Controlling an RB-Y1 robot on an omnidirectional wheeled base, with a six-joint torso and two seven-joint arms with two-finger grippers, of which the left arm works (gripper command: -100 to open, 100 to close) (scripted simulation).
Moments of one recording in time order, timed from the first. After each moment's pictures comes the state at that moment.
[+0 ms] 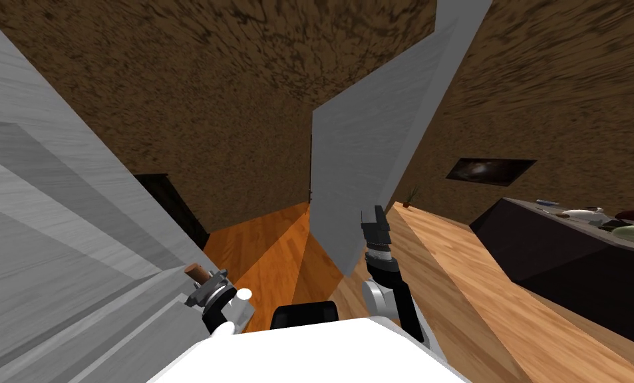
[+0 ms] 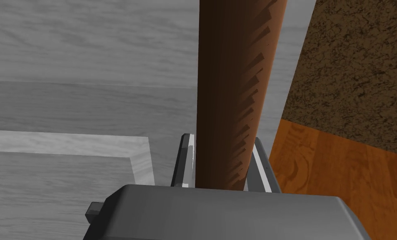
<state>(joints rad) -0.12 -0.04 0.64 -0.74 0.64 -0.93 1.04</state>
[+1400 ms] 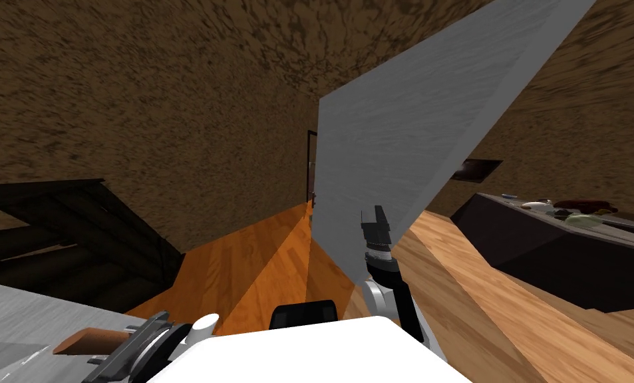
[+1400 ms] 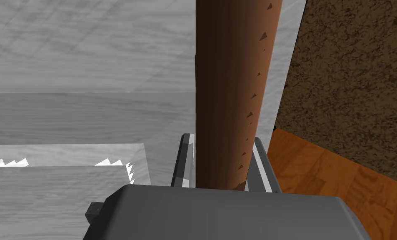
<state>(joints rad) 0.01 0.01 0.81 -0.86 0.83 -0.93 0.98</state>
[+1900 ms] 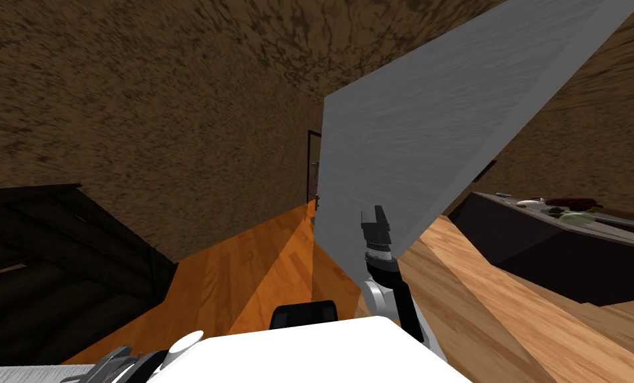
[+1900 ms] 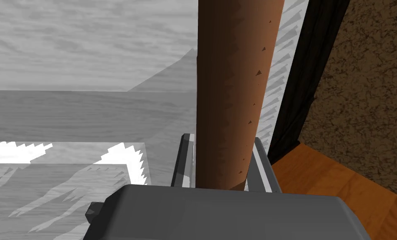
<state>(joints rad) 0.06 0.01 0.87 -0.87 0.90 -0.96 0.98</state>
